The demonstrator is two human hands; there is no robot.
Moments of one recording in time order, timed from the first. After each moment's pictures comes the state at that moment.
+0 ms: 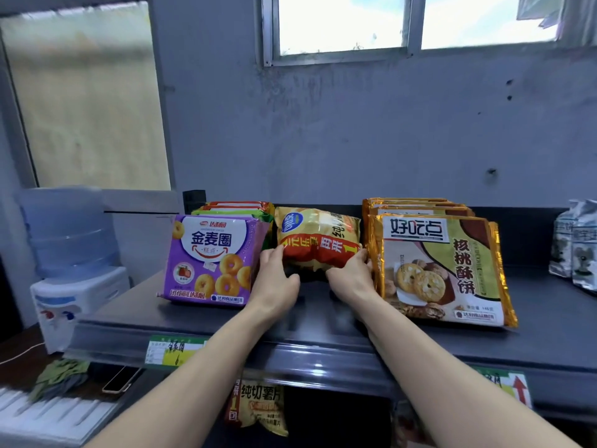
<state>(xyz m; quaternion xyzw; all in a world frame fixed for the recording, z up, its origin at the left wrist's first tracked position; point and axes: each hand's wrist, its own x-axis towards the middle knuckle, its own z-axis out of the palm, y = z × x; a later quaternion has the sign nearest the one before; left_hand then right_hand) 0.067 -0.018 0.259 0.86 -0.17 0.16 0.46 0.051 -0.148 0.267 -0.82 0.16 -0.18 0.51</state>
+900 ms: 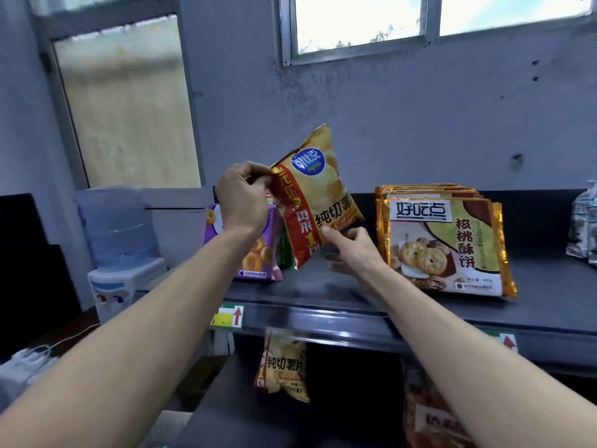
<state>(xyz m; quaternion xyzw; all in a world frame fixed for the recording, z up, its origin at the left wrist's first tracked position) 0.024 0.022 0.353 0.71 -0.13 0.43 0.54 0.017 -0.137 0.278 -0.71 0.03 -0.11 0.69</state>
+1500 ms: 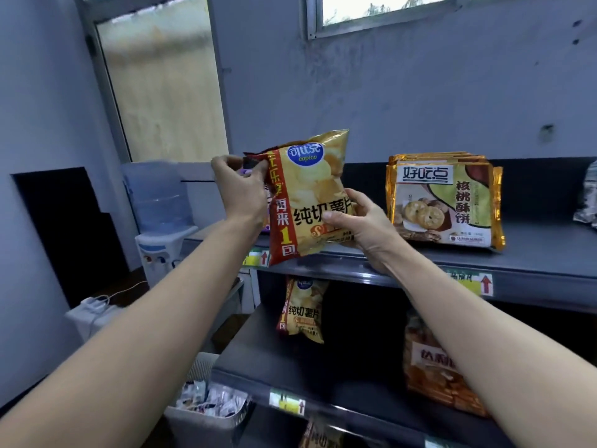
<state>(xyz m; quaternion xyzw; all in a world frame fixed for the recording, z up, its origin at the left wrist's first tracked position) -0.054 0.048 0.319 0.62 -0.05 0.39 0.68 -0.067 -0.128 0.265 -0.67 -0.14 -0.10 0.72</state>
